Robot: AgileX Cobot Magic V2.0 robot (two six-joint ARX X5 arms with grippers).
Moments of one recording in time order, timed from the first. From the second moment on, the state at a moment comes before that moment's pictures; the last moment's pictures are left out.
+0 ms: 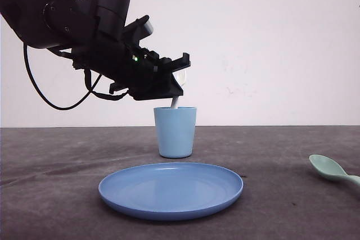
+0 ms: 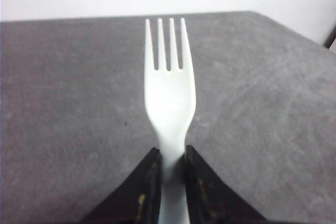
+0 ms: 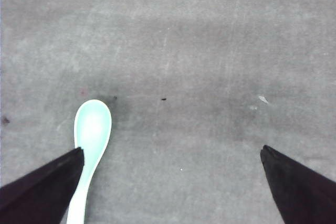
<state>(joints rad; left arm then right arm) -0.54 1.87 1.01 0.62 0.10 -0.15 0.01 0.98 0.82 -0.75 -0.13 0.05</state>
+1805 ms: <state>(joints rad) -0.22 1.00 1.01 -0.52 -0.05 -0.15 0.20 1.45 0.82 -0.53 -0.40 0.07</state>
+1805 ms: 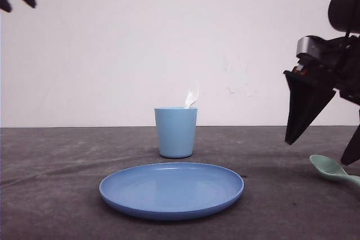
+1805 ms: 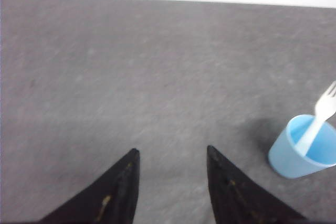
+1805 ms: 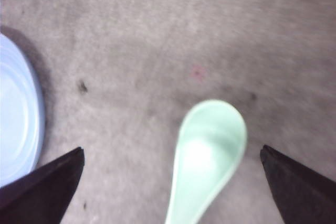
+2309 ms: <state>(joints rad) -0.19 0.92 1.01 -0.57 -0.05 -0.13 0.24 1.49 0.81 -0.50 -0.39 0.08</state>
